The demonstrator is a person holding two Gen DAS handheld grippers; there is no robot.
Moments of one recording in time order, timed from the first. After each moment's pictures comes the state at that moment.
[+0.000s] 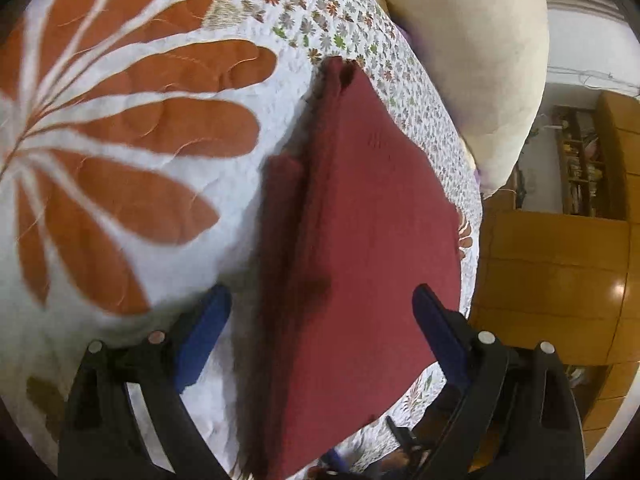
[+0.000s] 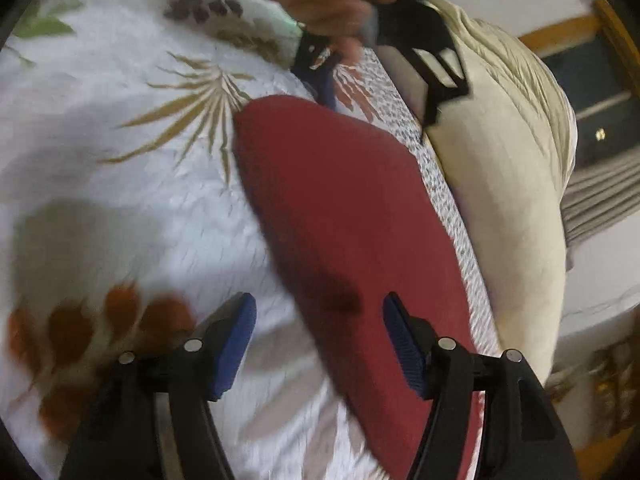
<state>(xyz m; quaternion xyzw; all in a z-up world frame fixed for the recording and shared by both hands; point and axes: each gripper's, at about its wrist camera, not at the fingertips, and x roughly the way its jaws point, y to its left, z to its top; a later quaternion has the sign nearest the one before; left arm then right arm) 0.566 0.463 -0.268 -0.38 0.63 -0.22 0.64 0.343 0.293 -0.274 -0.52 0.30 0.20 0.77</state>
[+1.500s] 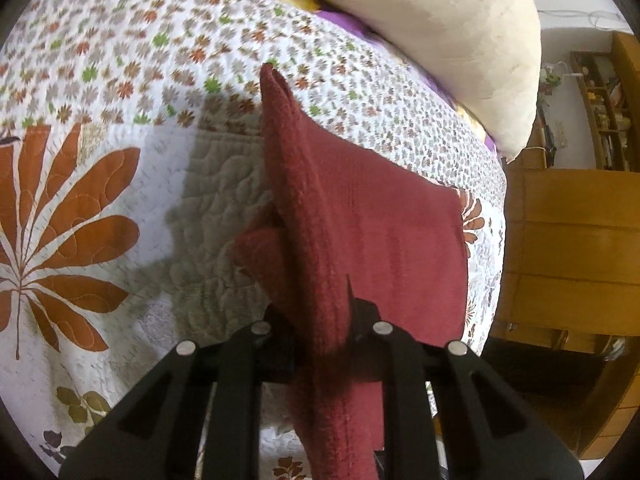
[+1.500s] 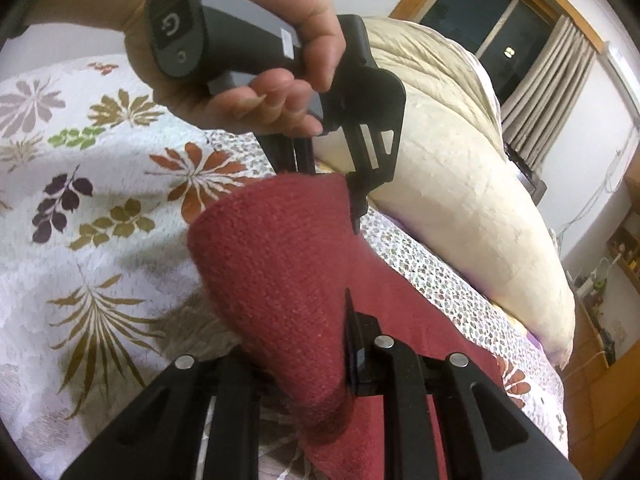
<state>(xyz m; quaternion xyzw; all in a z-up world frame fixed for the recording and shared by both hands) 0.636 0.386 -0.184 -0.26 0.68 -0.21 0.66 0.401 0.285 -0.171 -0.31 0.27 0.14 0.90</state>
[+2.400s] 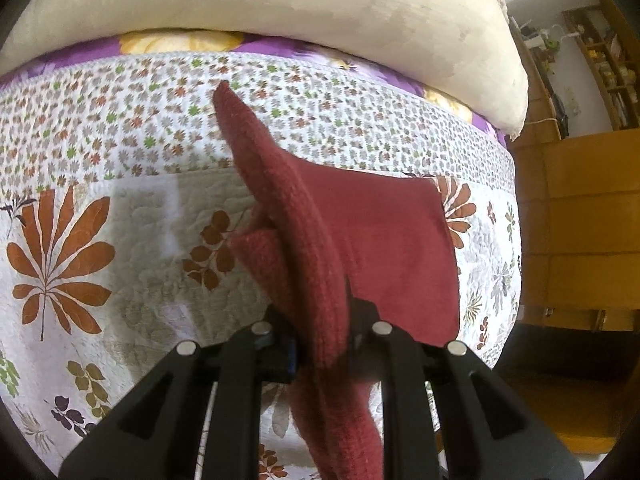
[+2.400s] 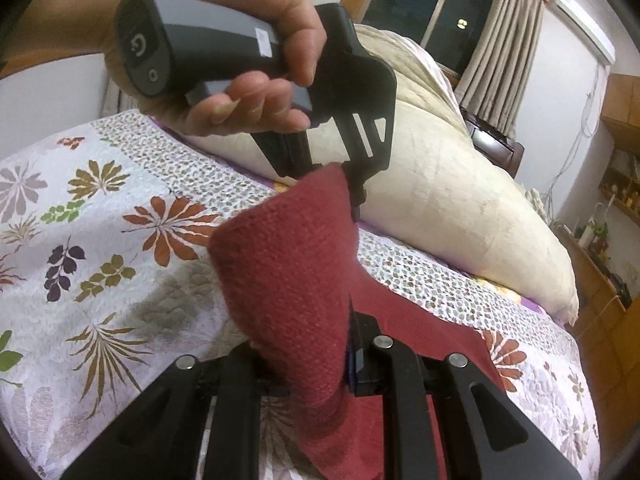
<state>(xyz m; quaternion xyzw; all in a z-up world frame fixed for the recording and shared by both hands) 0.636 0.306 -0.097 -0.17 0.67 -0.20 0.70 0.402 0.226 -0.118 -0.21 0.27 0.12 0.93</state>
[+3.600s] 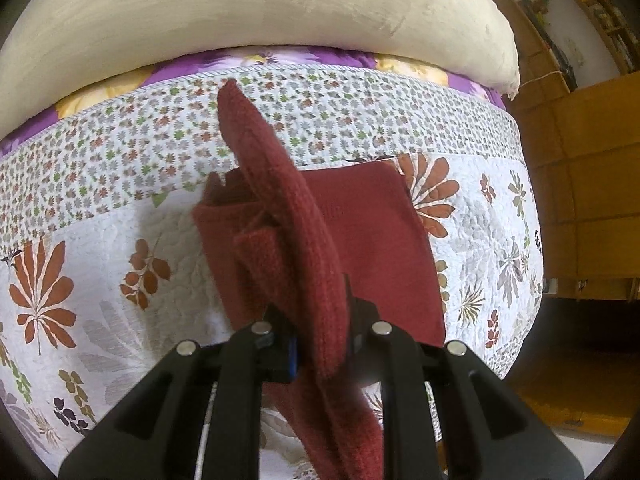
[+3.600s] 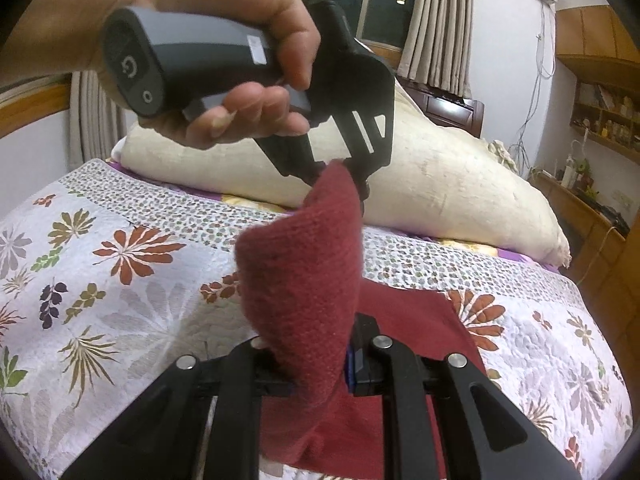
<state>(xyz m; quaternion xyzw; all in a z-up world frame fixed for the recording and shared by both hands) 0.638 0.165 -0.069 -0.07 0.68 -0.20 0.70 0.403 0.117 -0.099 -0.11 0.27 0.08 0.95</state>
